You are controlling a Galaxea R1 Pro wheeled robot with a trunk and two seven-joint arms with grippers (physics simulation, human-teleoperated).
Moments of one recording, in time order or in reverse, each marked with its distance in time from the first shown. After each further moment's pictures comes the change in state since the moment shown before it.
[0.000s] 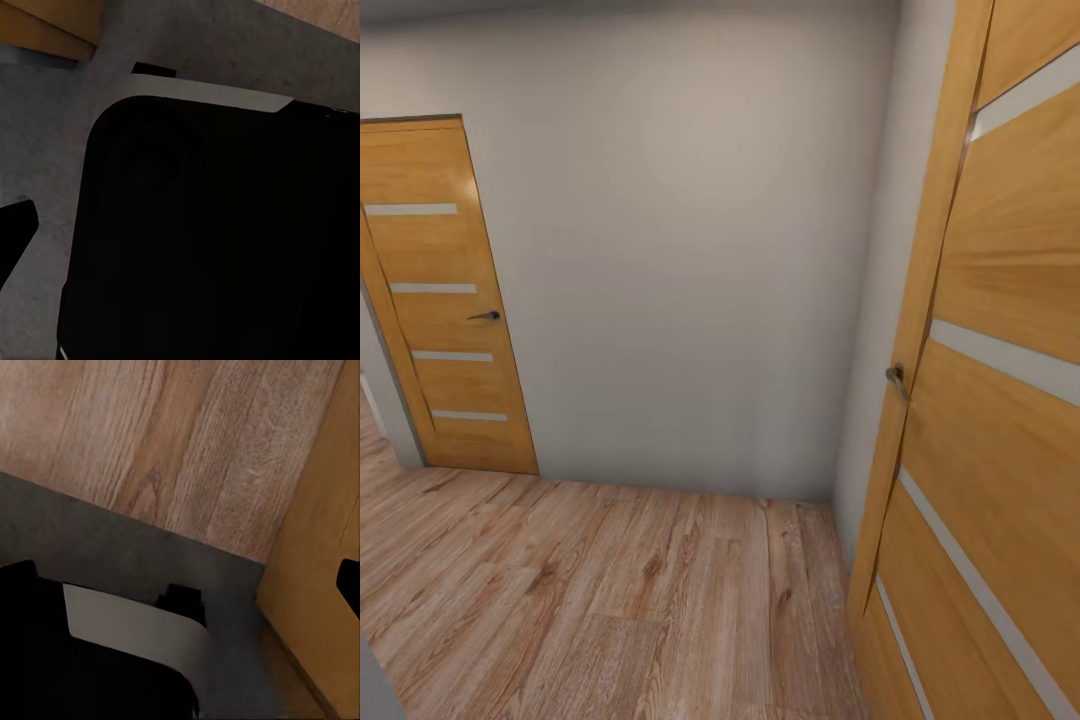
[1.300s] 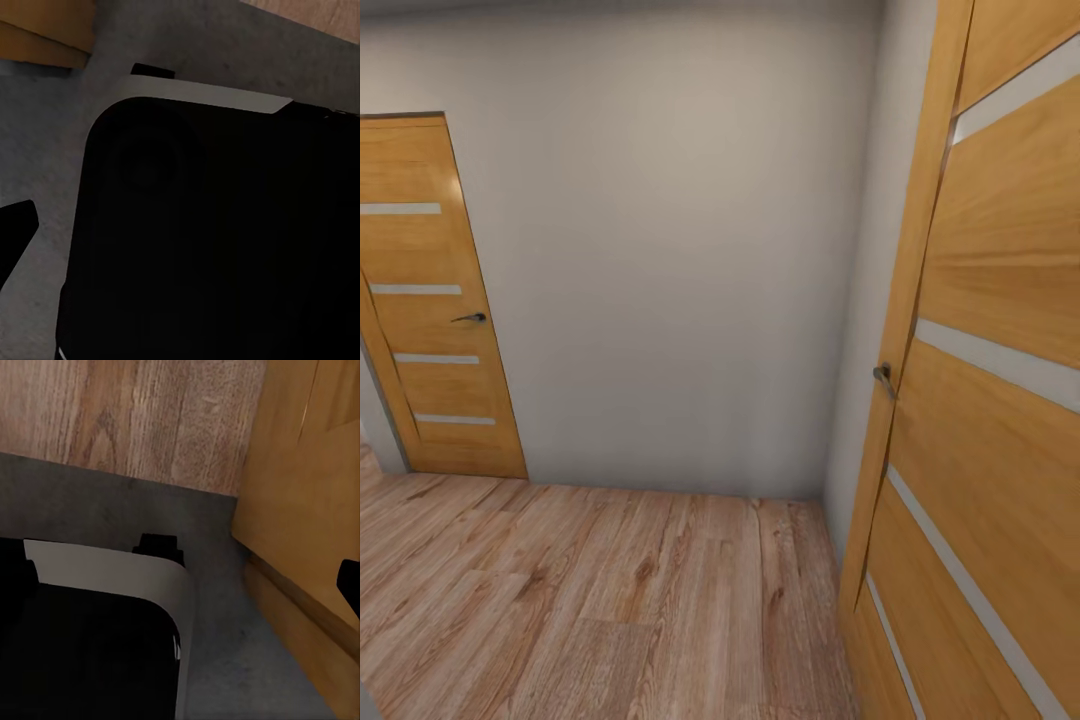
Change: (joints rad) left arm 0.000 -0.001 0.000 0.000 0.000 0.000 0.000; right arm 0.084 -0.020 0.007 -0.001 -0.106 0.003 -0.077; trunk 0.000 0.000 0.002
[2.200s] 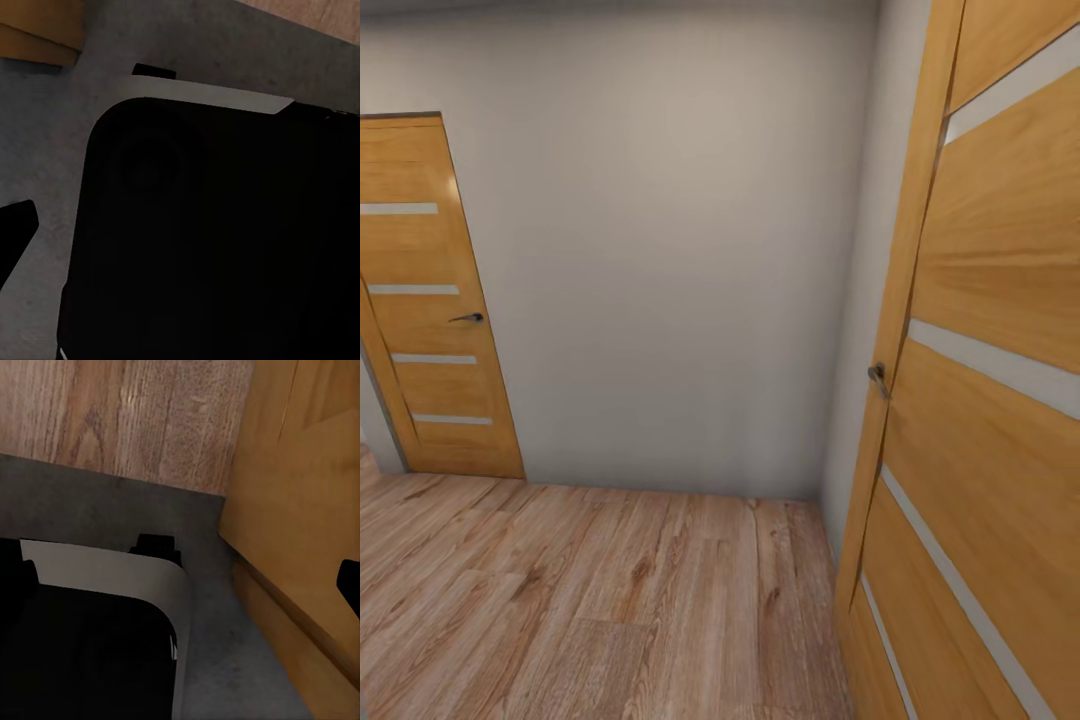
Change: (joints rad) left arm 0.000 0.001 0.000 0.000 0.001 0.000 0.000; right arm 0.000 -0.002 0.002 0.000 0.002 -0.001 -0.003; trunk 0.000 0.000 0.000
